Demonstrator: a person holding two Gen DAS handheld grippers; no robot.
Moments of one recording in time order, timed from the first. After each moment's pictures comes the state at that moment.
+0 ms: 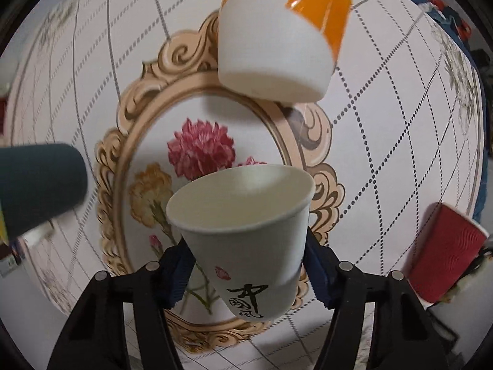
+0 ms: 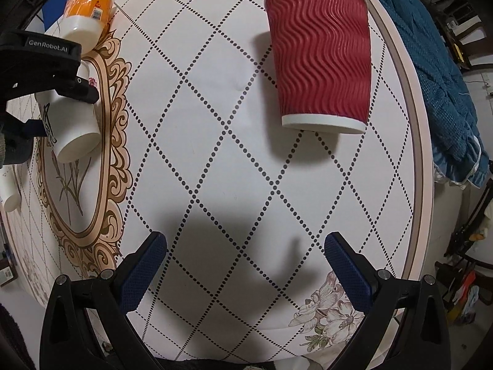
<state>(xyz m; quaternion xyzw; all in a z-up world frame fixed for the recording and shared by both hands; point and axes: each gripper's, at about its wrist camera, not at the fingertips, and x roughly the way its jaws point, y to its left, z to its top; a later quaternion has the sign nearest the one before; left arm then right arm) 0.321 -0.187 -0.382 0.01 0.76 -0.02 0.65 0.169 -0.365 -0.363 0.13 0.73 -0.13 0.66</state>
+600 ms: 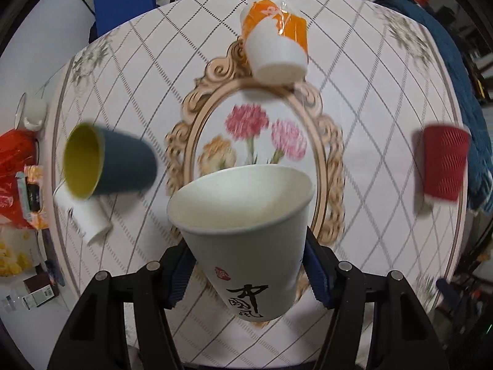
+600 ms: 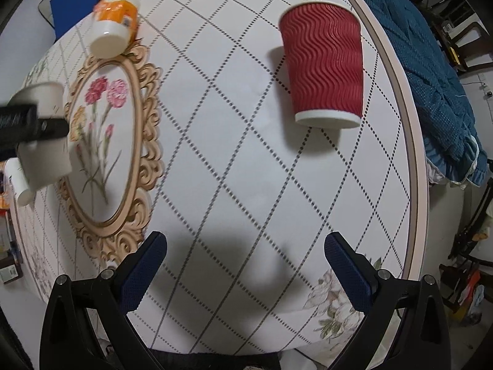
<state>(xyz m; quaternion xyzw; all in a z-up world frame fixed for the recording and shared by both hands) 0.237 -0.138 -0.289 0.11 0.70 -0.08 0.70 0.141 -0.327 -0.321 0.13 0.70 -0.13 0.69</state>
